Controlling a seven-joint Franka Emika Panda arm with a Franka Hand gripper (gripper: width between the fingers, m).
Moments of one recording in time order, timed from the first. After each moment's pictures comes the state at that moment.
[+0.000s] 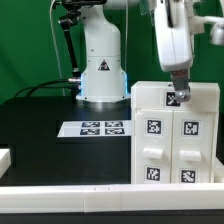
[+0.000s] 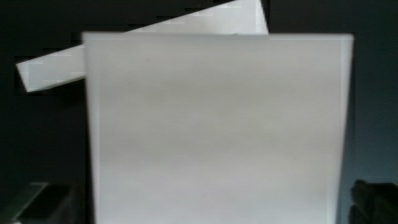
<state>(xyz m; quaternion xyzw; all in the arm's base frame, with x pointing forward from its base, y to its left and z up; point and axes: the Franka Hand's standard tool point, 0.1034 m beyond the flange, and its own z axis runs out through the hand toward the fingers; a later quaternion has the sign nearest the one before) 0.611 0.092 0.156 -0.60 0.79 0.03 0.10</state>
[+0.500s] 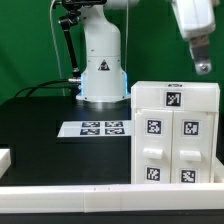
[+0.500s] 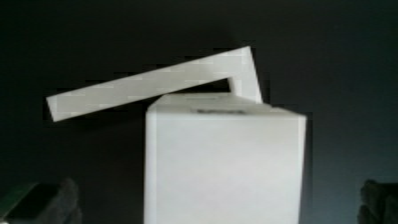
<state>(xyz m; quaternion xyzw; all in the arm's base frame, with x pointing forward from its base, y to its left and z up) 0.616 0.119 0.188 -0.61 0.78 0.03 0.12</state>
